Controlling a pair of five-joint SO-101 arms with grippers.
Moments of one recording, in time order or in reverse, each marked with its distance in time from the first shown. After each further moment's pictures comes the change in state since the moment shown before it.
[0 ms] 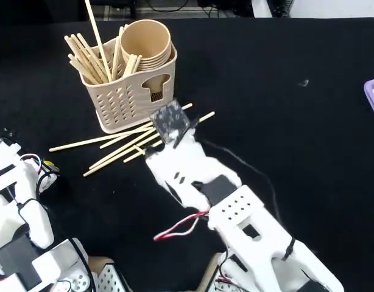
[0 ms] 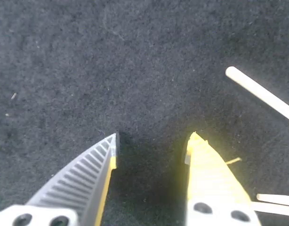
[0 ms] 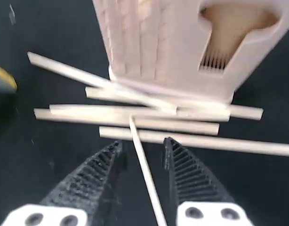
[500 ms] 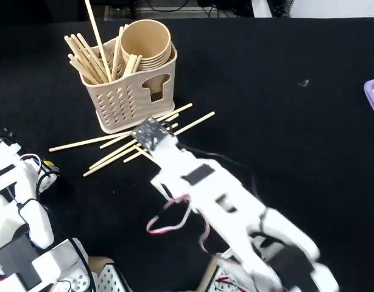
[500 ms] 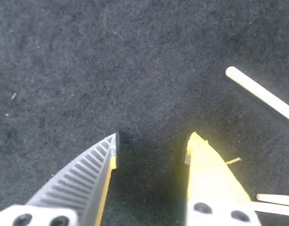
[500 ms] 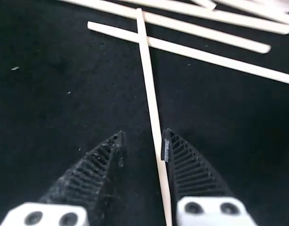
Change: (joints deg) left arm 0.0 0.0 0.0 0.0 0.0; right arm 0.0 24.7 -7.1 6.4 10.2
